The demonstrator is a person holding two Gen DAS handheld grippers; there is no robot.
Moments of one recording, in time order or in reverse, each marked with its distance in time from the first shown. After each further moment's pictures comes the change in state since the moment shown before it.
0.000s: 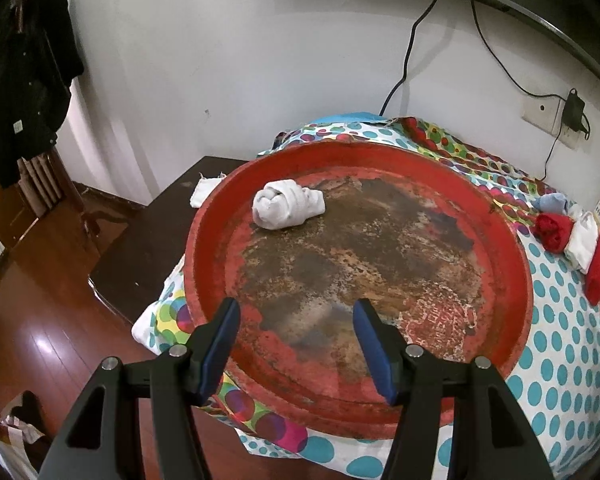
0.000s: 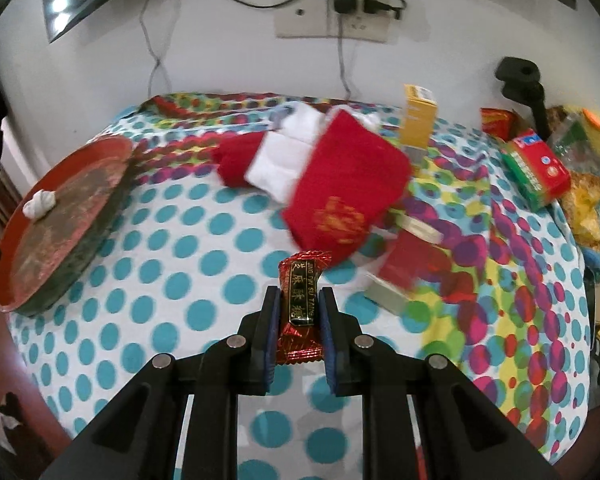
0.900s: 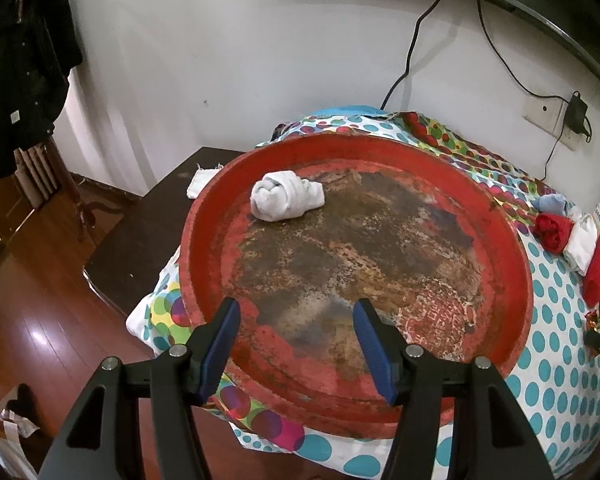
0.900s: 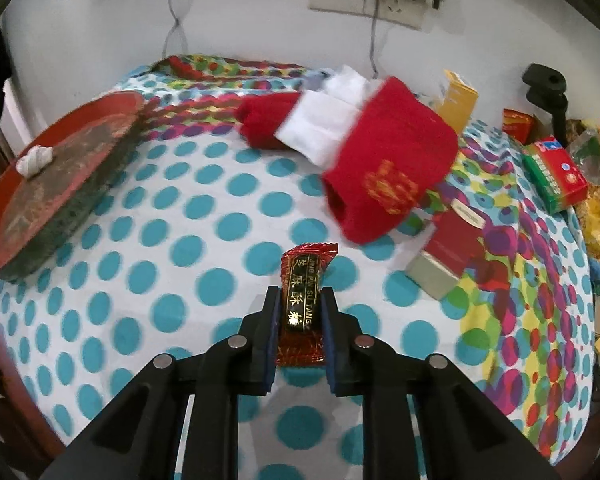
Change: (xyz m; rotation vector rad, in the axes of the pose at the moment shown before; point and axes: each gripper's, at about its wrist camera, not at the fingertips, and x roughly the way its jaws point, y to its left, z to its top) left arm 0.006 0.003 0.000 -0.016 0.031 -0.014; right arm 0.021 0.026 -0.013 -0.080 0.050 -0.029
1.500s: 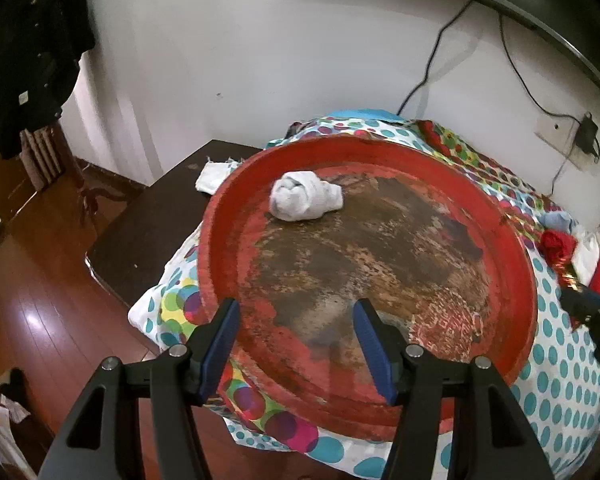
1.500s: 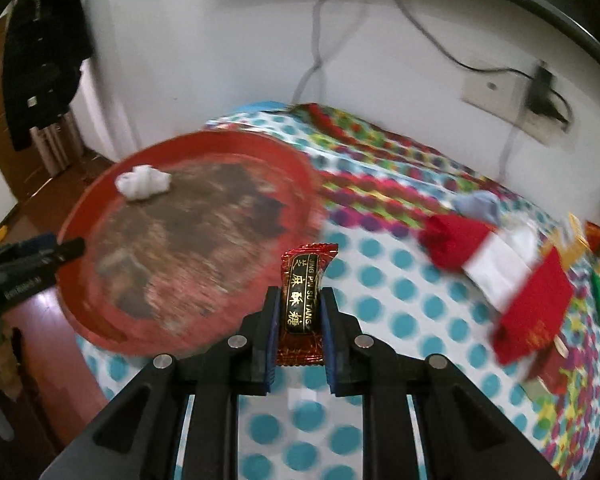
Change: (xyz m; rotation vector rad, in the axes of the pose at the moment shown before) left arm 0.000 0.019 0.004 -0.069 0.003 0.004; right arm -0.024 0.156 0.067 -0.207 -0.094 0.192
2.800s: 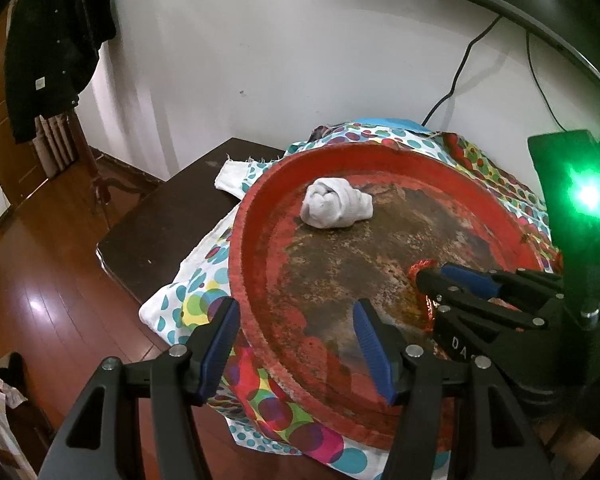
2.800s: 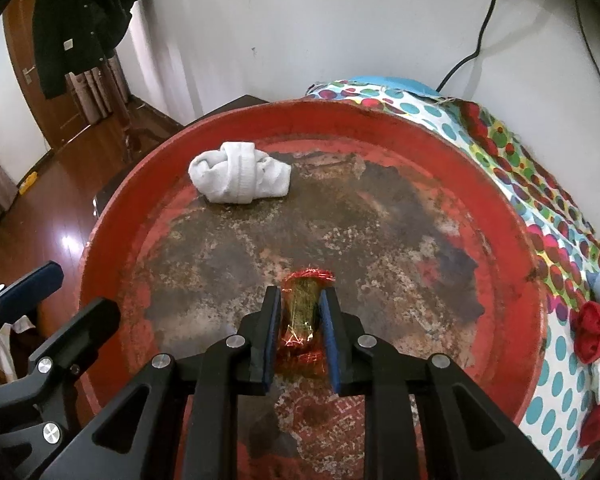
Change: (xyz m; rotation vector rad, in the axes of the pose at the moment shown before) left arm 0.003 0.016 0.003 -0.042 -0.009 0.034; right arm 0.101 0.121 0.048 -0.154 0.120 0.108
